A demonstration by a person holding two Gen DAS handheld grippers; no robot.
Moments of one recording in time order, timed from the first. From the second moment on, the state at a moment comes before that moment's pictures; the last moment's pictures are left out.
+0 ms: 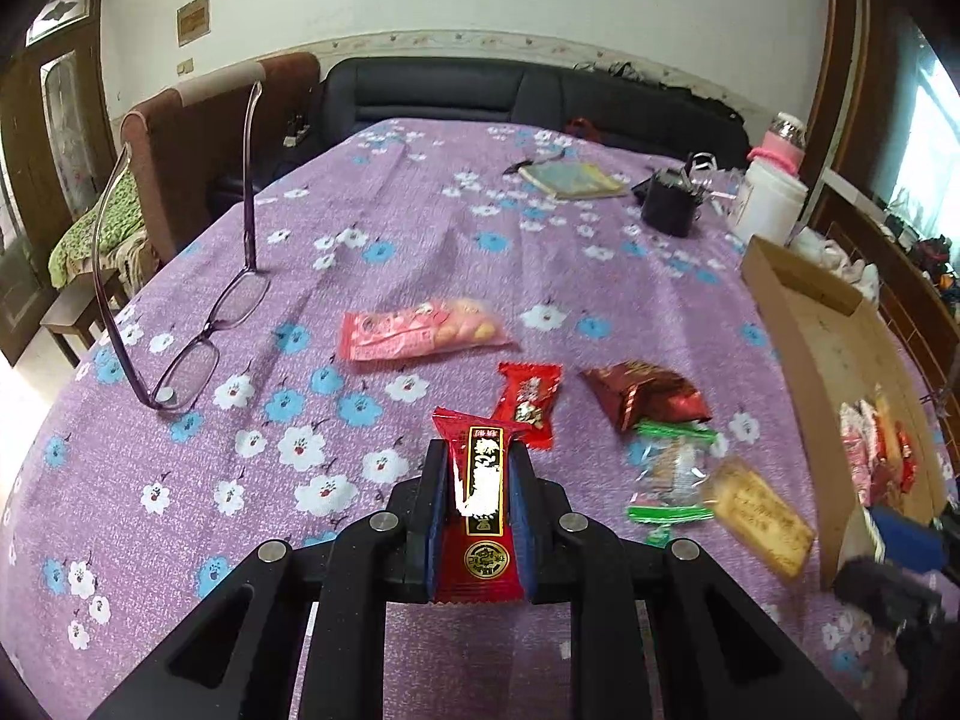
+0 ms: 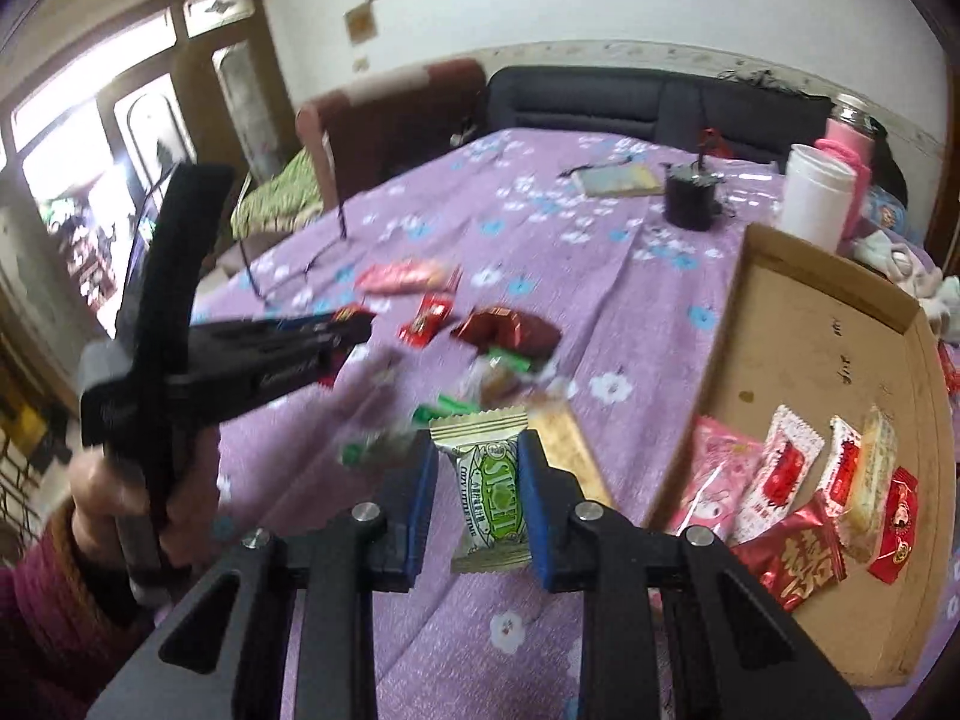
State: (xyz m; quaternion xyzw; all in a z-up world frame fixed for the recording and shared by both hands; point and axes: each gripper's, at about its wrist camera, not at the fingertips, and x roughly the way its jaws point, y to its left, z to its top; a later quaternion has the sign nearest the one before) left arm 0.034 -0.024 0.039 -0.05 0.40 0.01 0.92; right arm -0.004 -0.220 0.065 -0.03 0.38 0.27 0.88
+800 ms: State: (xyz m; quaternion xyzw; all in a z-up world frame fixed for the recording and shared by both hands) left arm 0.027 -0.033 0.049 -0.05 0.37 -0.01 0.93; right arm 0.029 -0.296 0.067 0.15 0.38 0.20 0.89
